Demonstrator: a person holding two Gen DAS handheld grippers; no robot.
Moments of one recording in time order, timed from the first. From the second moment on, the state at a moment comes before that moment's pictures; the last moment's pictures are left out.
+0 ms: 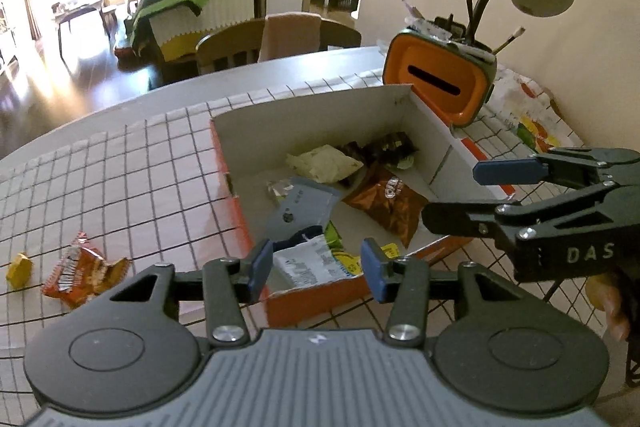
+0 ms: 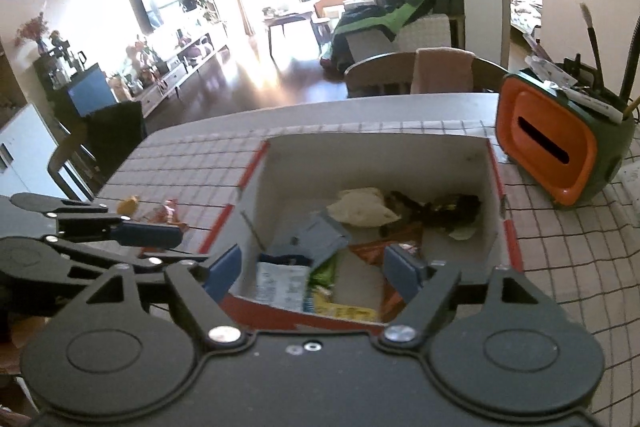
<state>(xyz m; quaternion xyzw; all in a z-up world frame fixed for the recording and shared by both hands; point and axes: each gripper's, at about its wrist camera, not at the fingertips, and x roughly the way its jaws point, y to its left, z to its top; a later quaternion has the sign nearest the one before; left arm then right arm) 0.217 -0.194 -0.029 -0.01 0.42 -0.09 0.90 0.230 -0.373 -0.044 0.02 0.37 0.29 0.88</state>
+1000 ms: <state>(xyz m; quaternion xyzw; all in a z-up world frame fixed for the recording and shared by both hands) 0.154 -0.016 -0.018 -0.02 0.37 -0.05 0.93 0.186 -0.214 -0.037 0.00 0.34 0.33 0.88</state>
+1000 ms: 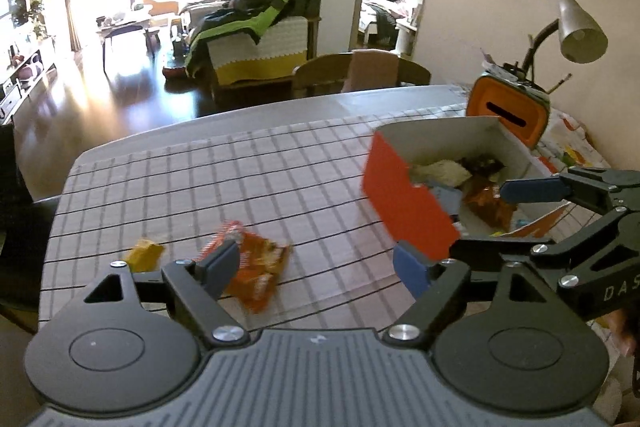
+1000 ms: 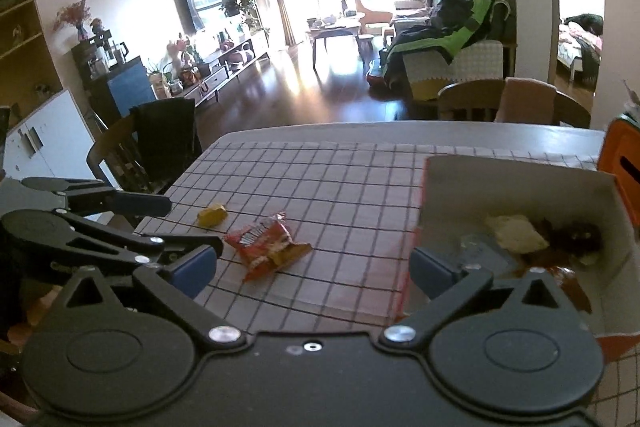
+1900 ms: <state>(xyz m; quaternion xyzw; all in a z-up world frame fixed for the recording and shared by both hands) 0.227 0.145 -0.109 -0.02 0.45 -0.05 0.89 0.241 -0.070 -0.106 -0.14 0.38 0.38 0.83</state>
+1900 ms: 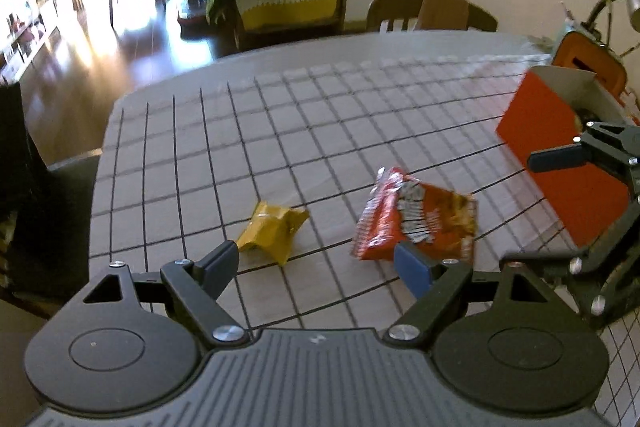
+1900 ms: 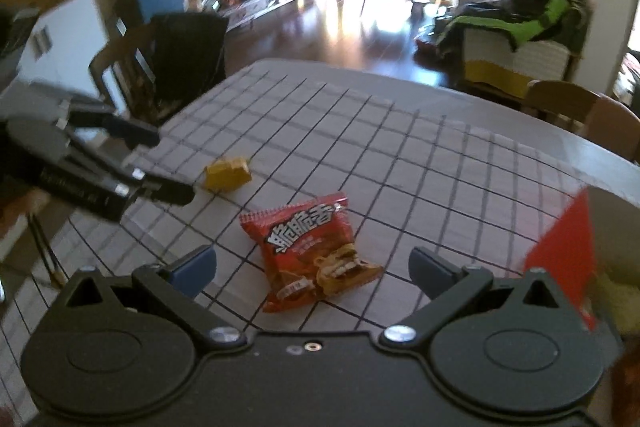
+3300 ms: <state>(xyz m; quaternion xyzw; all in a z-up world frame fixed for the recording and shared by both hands) 0.294 0.171 -0.164 -0.04 0.51 -0.04 0.86 0.268 -0.019 -0.161 -0.19 0.42 0.35 0.81</state>
